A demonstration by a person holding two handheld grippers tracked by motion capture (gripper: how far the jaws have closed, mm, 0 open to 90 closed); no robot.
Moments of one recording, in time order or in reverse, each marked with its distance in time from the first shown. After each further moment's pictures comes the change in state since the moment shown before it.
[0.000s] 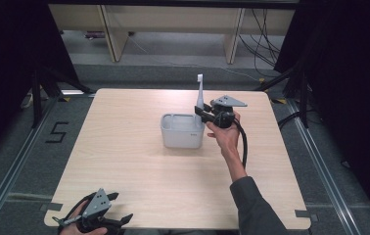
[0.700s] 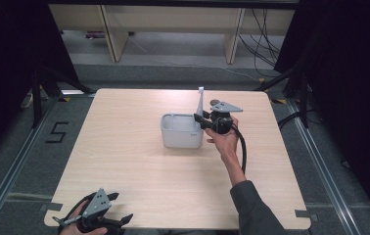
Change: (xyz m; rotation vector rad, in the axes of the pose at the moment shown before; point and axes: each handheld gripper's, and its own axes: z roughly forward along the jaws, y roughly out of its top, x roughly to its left) left arm 0.001 0.000 0.000 0.012 0.005 0.009; right arm -0.001 -0.020 0.005 0.056 -0.015 -0.064
